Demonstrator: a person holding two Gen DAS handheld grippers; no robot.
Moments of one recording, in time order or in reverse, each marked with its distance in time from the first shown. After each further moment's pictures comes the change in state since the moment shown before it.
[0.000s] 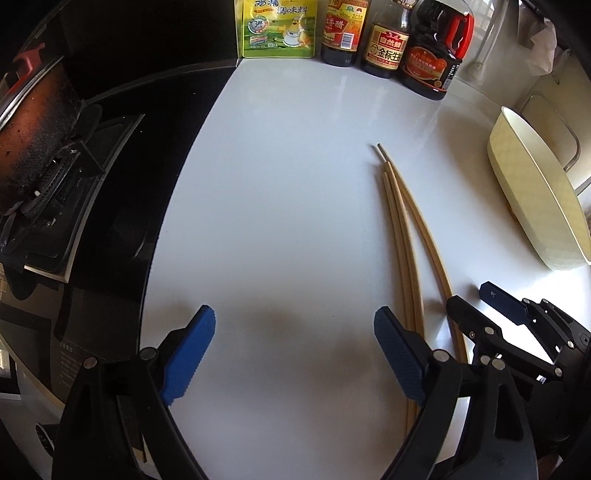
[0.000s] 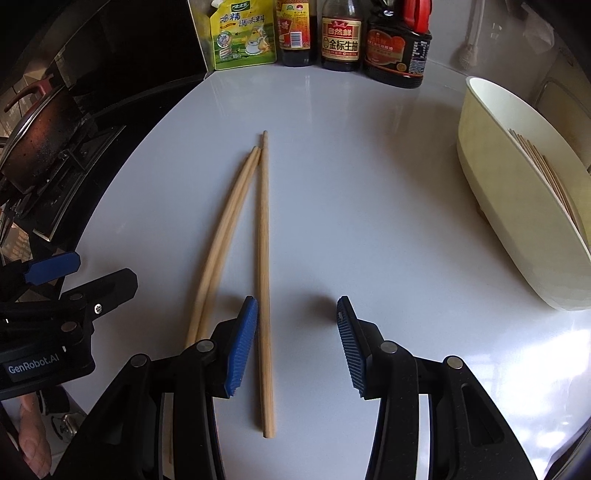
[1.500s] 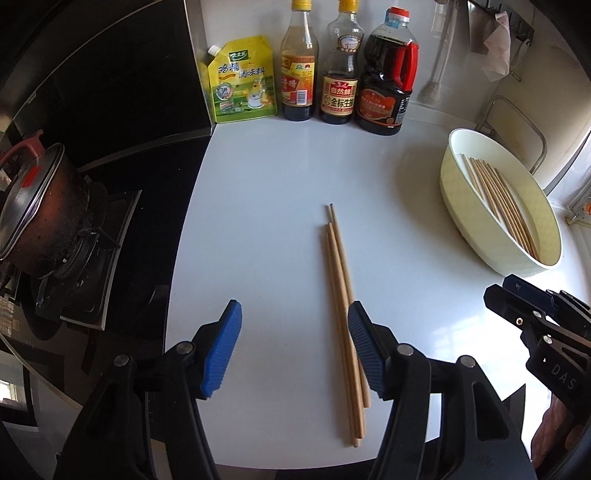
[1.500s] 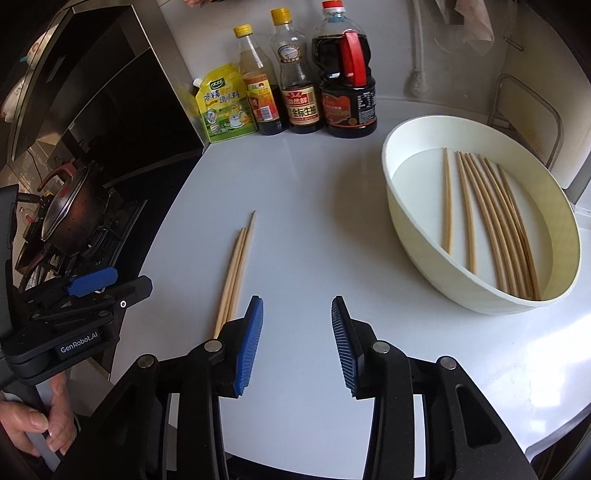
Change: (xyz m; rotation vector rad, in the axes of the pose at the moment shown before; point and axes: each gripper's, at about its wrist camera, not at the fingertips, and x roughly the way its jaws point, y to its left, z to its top) left arm -0.080 -0.041 0.031 0.098 -0.092 0.031; right arm -0.099 -0.049 0.018 0.110 -0.111 0.118
